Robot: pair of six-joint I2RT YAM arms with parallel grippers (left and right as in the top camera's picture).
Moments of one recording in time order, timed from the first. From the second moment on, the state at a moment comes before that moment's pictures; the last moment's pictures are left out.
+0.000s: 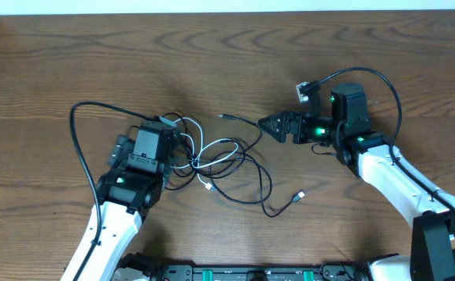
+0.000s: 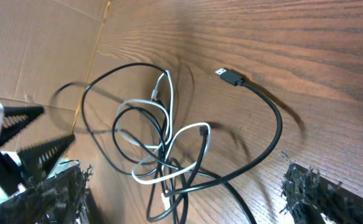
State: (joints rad) left arm -0.29 1.07 0.80 -0.76 -0.50 0.20; right arm 0.26 1.55 0.81 0.03 -0.79 0.51
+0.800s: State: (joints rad) left arm -0.29 1.26 0.80 -0.48 -0.23 -0.09; right arm 0.25 1.55 0.81 0.03 -0.77 0.51
